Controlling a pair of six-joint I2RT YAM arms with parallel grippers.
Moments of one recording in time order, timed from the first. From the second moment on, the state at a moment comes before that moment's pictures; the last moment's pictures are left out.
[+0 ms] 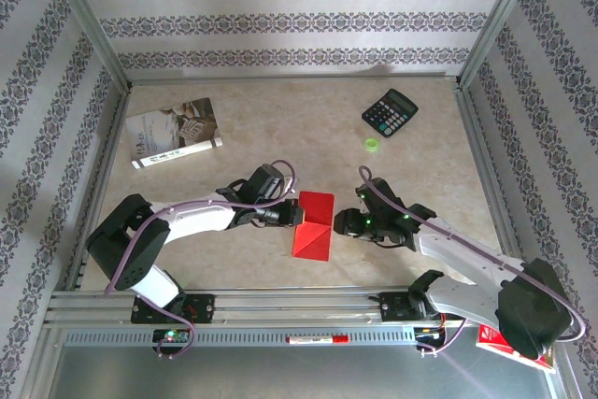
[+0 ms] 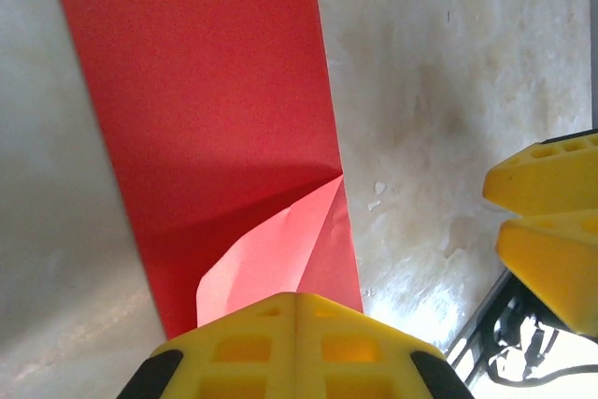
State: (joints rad) left arm -0.72 1.57 0.78 -0.08 0.44 -0.70; right arm 0.62 1.07 0.53 -0.50 -0.22 0.78
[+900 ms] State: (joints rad) left arm -0.72 1.73 0.75 0.02 0.47 -0.71; right arm 0.95 1.23 0.44 -0.26 -0.19 1.19
